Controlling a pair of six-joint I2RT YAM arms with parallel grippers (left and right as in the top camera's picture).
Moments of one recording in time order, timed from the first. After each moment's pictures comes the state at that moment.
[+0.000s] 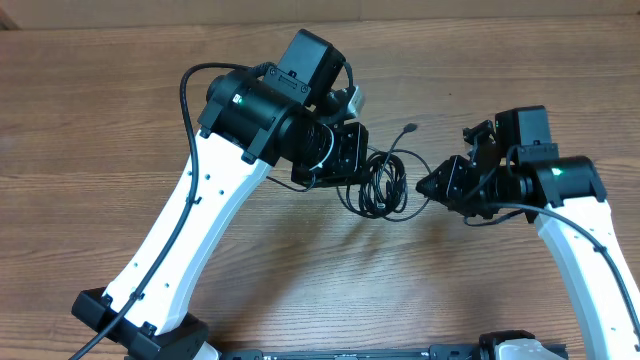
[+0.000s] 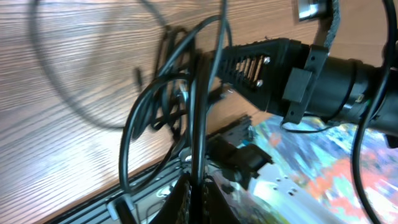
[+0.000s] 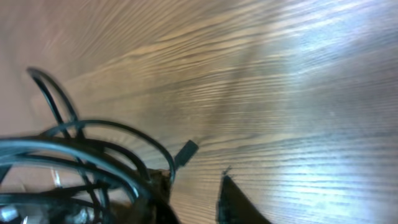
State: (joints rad) left arm -0.58 1.73 2.03 -1.49 0.54 -0.58; right arm 0.09 1.32 1.14 -1.06 -0.51 0.47
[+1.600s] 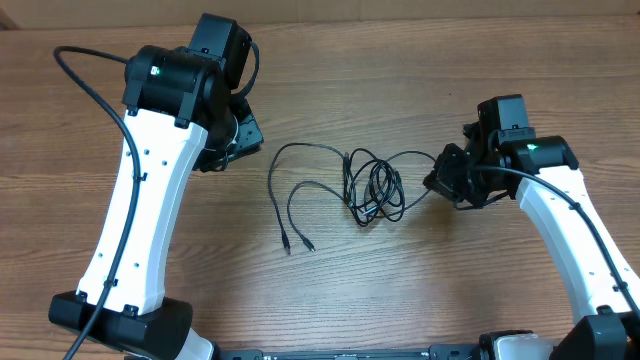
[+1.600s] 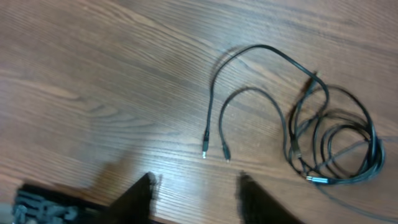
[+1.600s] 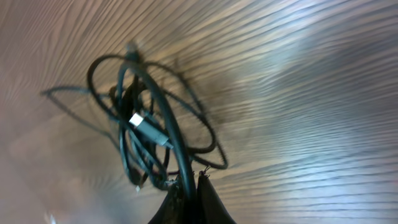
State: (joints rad) left arm -0.29 1.73 2.03 -1.69 -0.05 -0.70; right arm 0.11 1.47 1.14 -0.96 -0.42 0.60
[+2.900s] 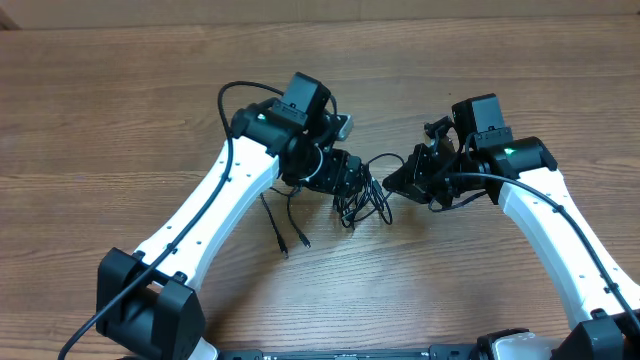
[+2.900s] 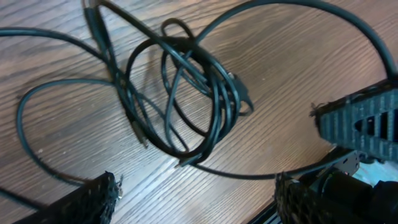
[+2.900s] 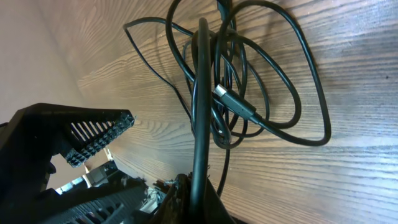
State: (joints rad) left arm -0.51 1.74 1.50 -1.03 0.42 -0.22; right arm 0.21 1.47 1.14 -0.89 -0.69 0.66
